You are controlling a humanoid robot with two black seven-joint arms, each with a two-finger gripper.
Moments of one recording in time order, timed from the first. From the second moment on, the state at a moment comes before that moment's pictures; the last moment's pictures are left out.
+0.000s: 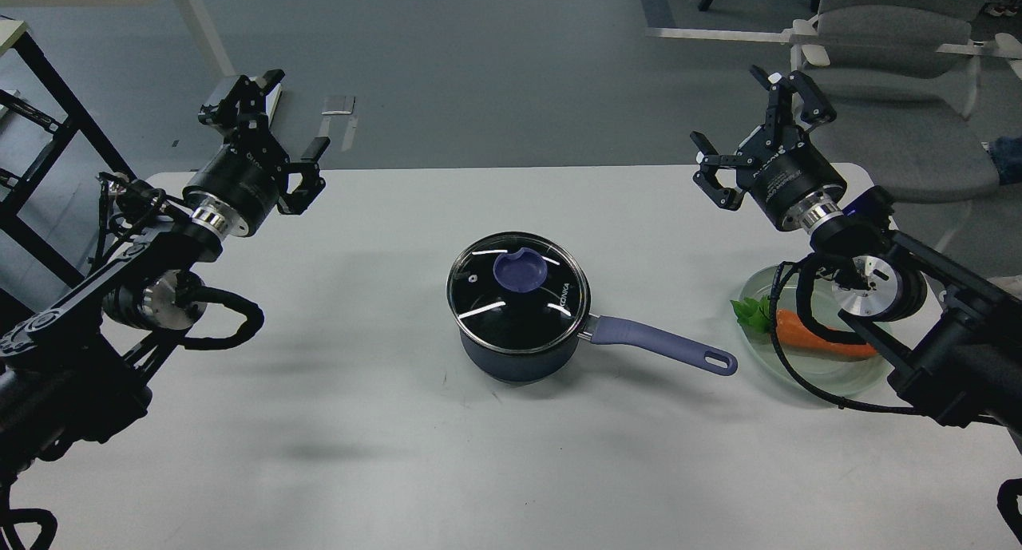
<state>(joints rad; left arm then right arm) -0.59 0.43 -0.86 -1.01 0.30 -0.16 -0.29 0.72 -0.43 0.62 0.98 0.07 0.21 0.30</state>
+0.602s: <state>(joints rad) -0.59 0.48 -0.84 -1.00 0.31 -0.19 -0.29 0.74 -0.52 0.63 1.04 0.04 0.22 0.32</state>
